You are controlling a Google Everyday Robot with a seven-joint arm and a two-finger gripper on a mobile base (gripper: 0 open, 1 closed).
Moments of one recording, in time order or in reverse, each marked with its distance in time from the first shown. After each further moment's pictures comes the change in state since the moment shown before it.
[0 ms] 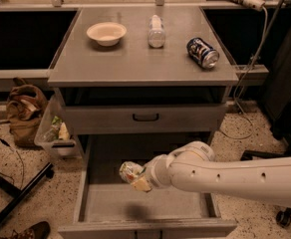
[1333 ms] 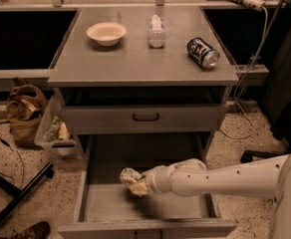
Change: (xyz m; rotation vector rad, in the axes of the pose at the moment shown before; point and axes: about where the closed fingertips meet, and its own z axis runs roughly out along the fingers) arm 0.046 -0.018 0.108 -0.082 -0.103 0.160
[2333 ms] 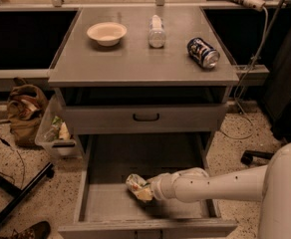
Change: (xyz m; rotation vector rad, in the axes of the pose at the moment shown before) arm 0.043 -0.016 0.027 -0.004 0.012 0.070
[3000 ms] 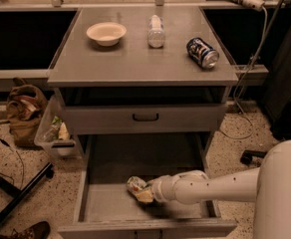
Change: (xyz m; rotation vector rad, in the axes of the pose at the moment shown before) arm 0.018 -0.009 0.011 0.005 0.010 0.005
